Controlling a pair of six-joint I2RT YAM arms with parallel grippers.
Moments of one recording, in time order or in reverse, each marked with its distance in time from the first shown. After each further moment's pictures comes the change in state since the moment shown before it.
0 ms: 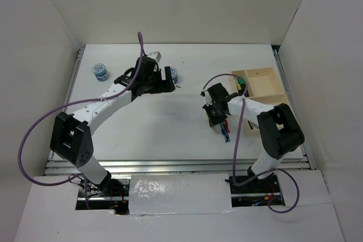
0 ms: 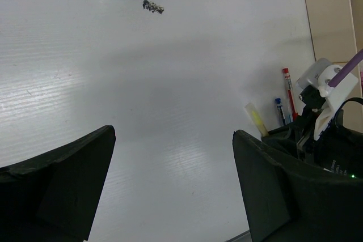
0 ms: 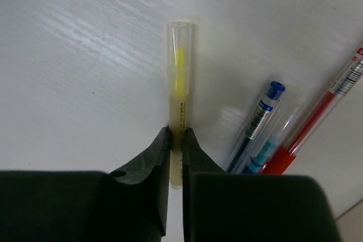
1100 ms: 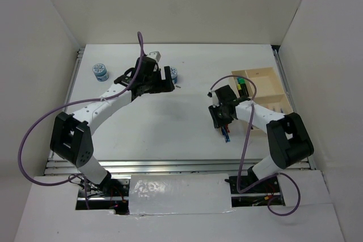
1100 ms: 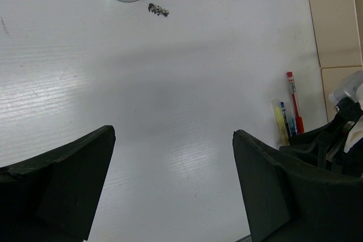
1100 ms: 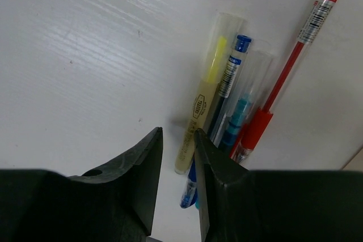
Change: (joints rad) left arm 0.000 0.000 0.000 0.001 -0.021 0.001; right arm -0.053 -0.131 -0.088 -0.006 0.005 0.001
